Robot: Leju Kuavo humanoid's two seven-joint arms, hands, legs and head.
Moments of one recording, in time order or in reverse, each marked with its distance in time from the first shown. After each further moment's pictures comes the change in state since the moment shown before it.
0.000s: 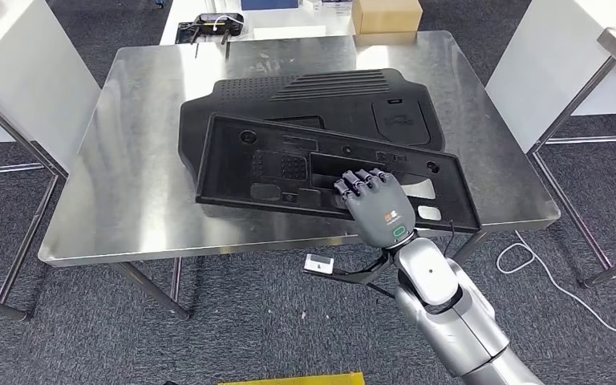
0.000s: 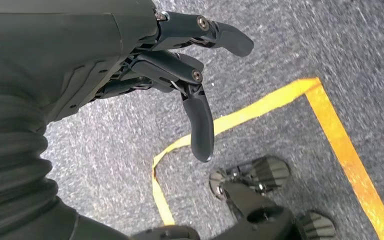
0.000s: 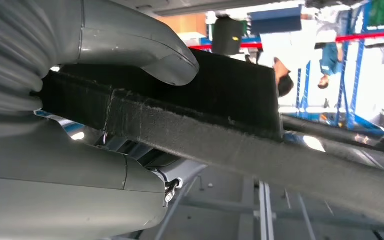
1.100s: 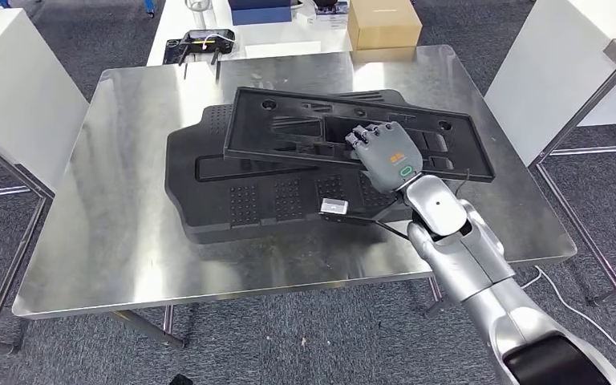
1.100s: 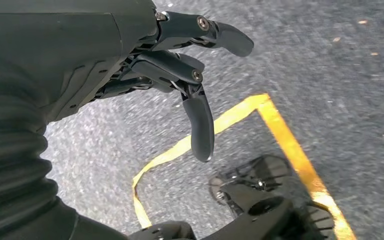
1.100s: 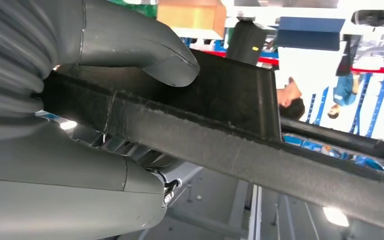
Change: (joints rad) left arm -0.036 -0.002 -0.011 0.000 -0.086 -0.016 0.038; right arm -0.295 -0.007 -0.016 0.339 -0.050 0.071 -0.133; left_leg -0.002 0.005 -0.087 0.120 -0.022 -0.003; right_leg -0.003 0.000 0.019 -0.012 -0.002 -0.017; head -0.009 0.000
